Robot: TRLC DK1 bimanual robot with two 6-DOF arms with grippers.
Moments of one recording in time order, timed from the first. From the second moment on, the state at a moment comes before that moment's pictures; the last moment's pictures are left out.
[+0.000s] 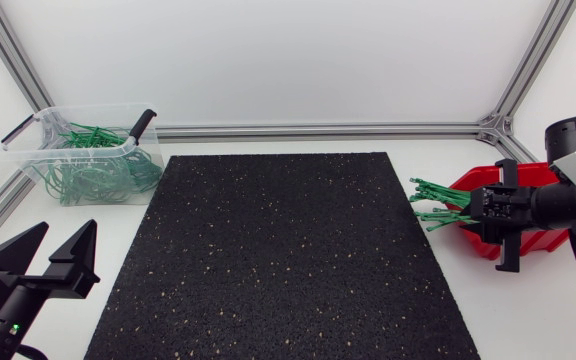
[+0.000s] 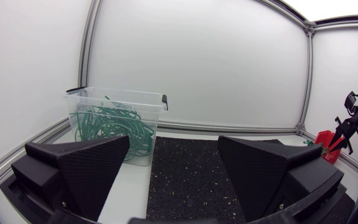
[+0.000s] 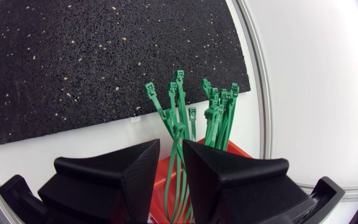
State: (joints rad) left arm 0.00 0.06 0.02 0.00 0.07 -0.12; right arm -0.22 1.35 0.74 -0.42 -0.23 -1.57
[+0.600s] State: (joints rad) left arm -0.02 0.06 0.02 0.00 0.07 -0.12; right arm -0.23 1.39 0.70 -0.29 -0.20 -1.57
